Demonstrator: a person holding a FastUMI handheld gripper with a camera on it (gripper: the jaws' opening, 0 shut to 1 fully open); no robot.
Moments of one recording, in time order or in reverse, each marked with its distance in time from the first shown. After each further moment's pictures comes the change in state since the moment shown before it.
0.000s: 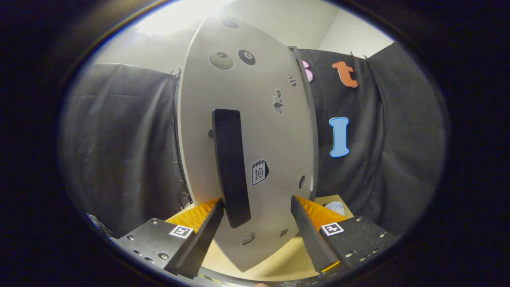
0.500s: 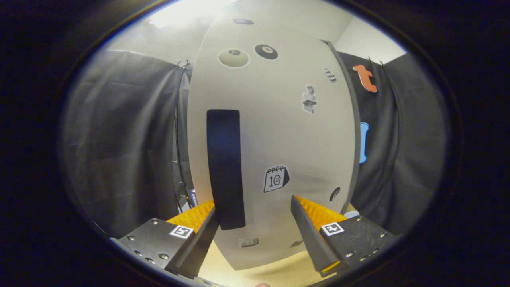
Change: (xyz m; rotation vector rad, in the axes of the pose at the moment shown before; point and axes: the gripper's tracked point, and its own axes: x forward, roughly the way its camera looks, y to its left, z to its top) arm 0.108 0.079 0.005 -0.090 -0.033 -0.012
